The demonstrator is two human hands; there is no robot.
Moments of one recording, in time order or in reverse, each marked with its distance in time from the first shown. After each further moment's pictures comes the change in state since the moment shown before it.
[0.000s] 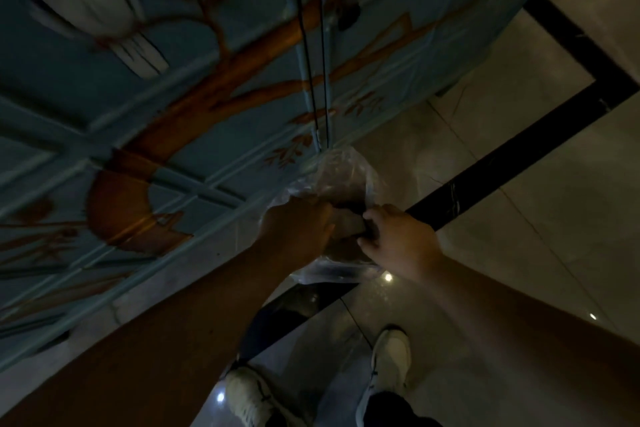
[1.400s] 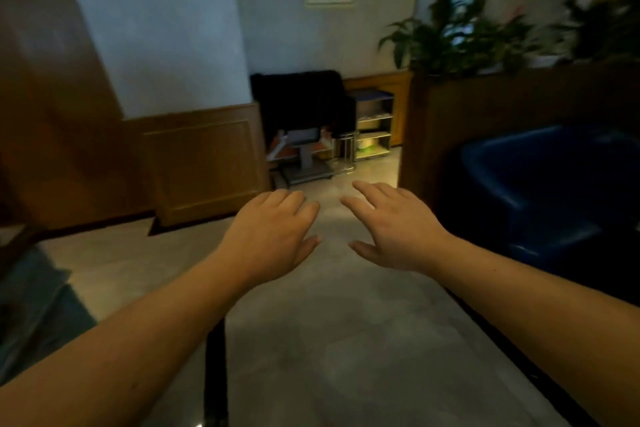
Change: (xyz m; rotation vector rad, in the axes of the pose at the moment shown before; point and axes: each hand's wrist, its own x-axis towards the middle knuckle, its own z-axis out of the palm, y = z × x) left_hand -0.519 0.486 -0.464 0.550 0.764 1.586; right_hand -0.838 -0.174 -0.307 -0.518 0.932 0.962
